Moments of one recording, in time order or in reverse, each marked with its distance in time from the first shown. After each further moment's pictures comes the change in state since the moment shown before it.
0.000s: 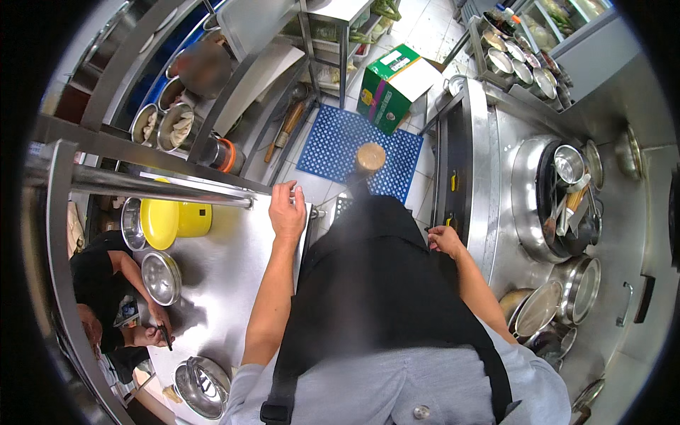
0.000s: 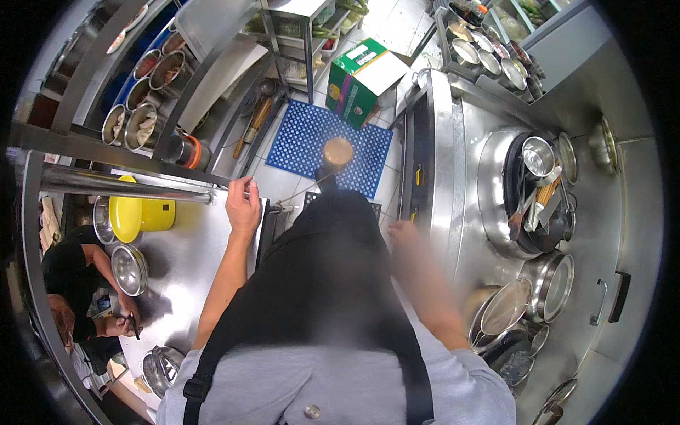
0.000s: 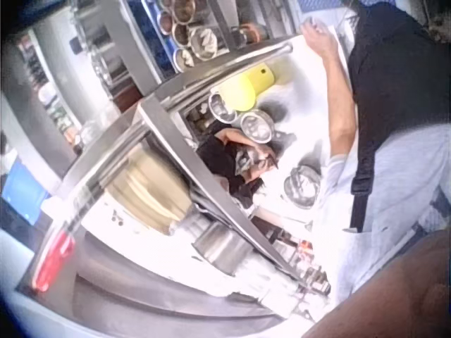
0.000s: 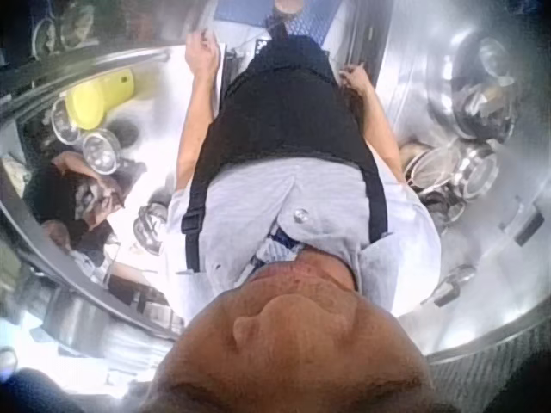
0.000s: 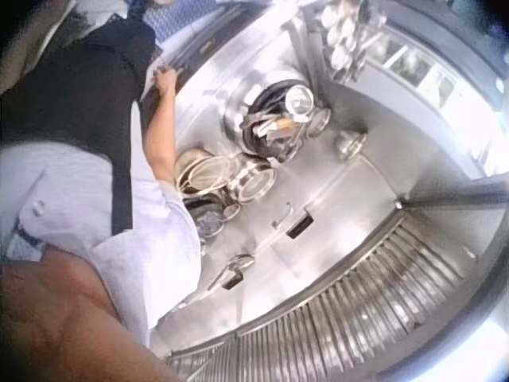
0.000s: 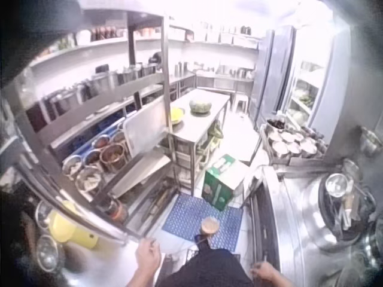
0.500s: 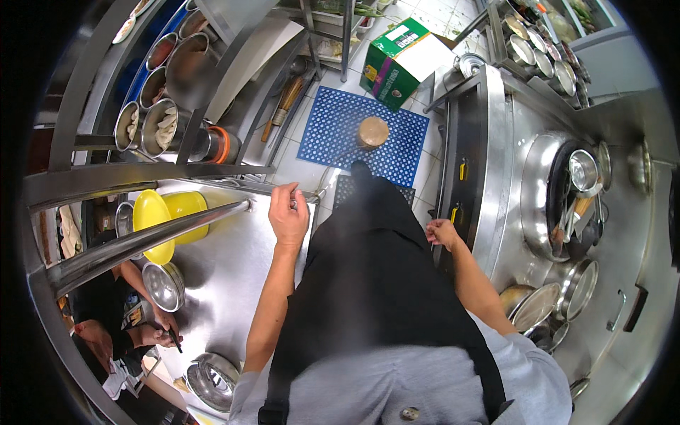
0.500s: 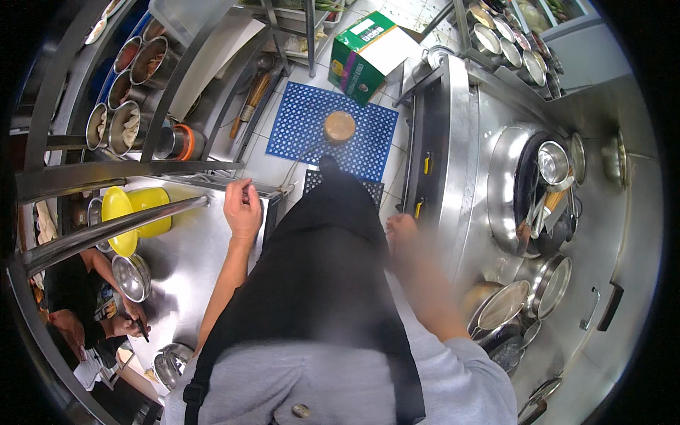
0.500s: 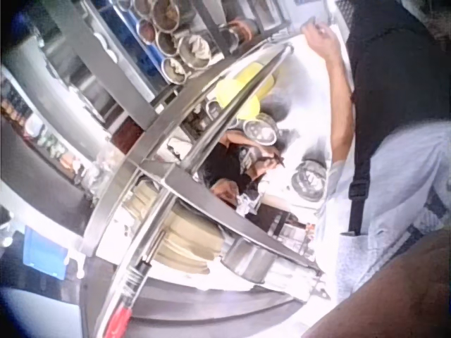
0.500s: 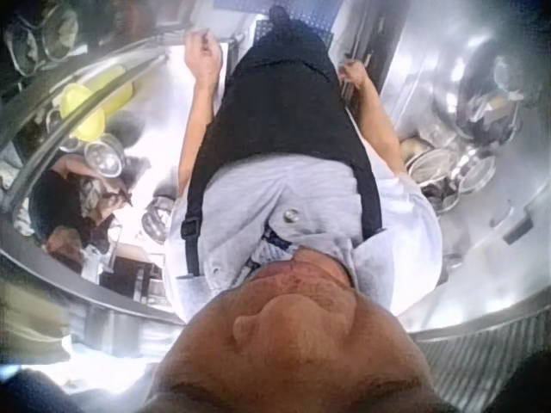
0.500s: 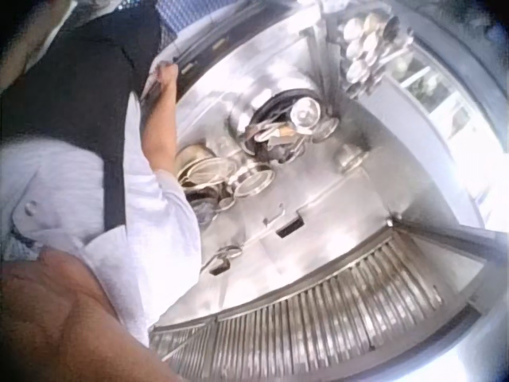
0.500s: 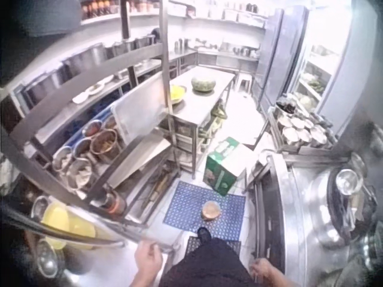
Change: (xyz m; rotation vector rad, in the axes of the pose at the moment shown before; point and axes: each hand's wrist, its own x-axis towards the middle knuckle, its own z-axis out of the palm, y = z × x) left_hand 0.004 -0.006 -0.002 -0.036 -0.009 -0.019; right_hand 0.045 0.029 0.027 0.099 -0.064 0.156
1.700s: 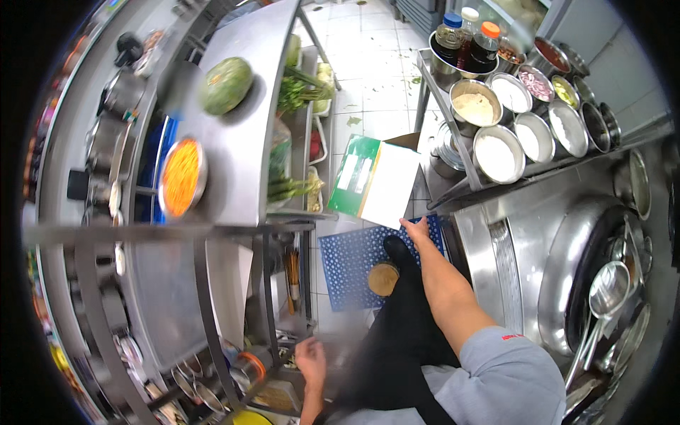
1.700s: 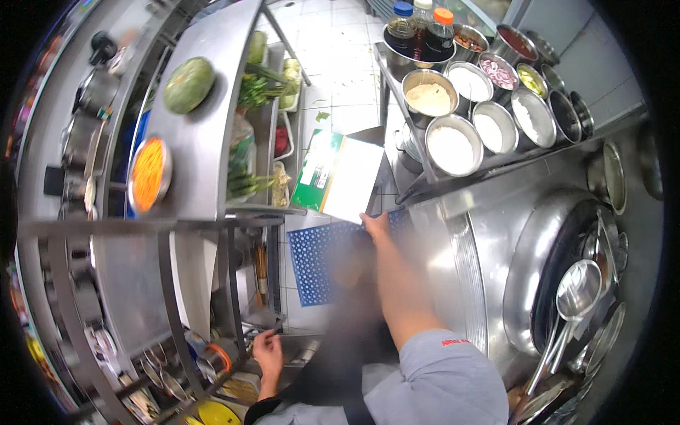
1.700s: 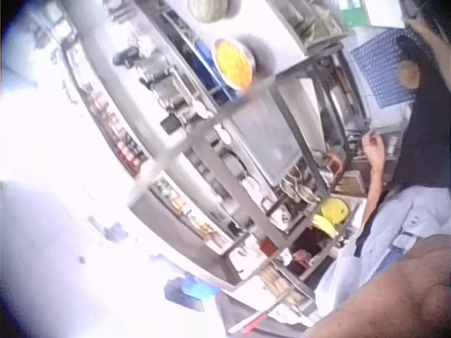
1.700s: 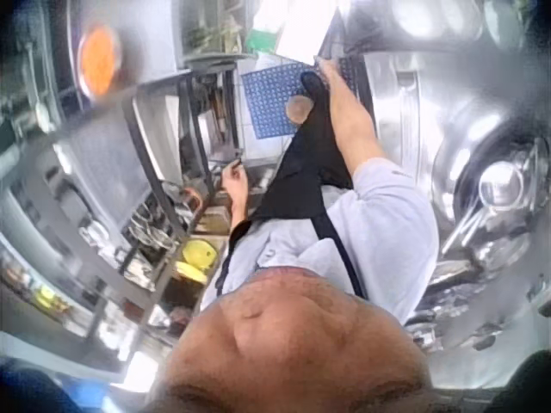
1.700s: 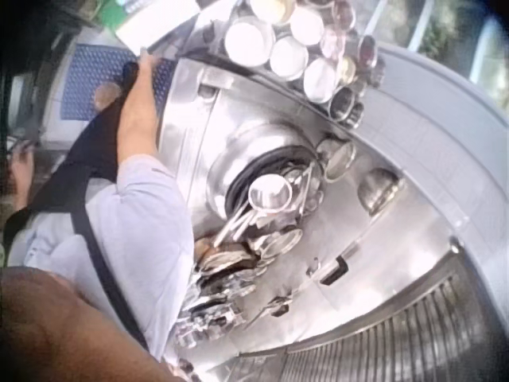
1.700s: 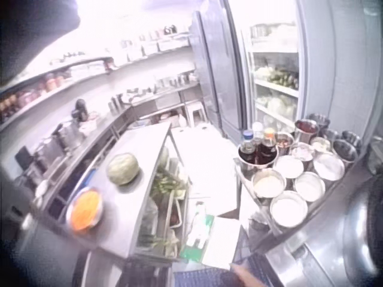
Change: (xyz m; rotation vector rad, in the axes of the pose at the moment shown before) left_hand 0.205 0.036 0.200 0.112 -0.355 -0.447; right_hand 0.419 -0.387 -0.129 0.383 0.536 0.081
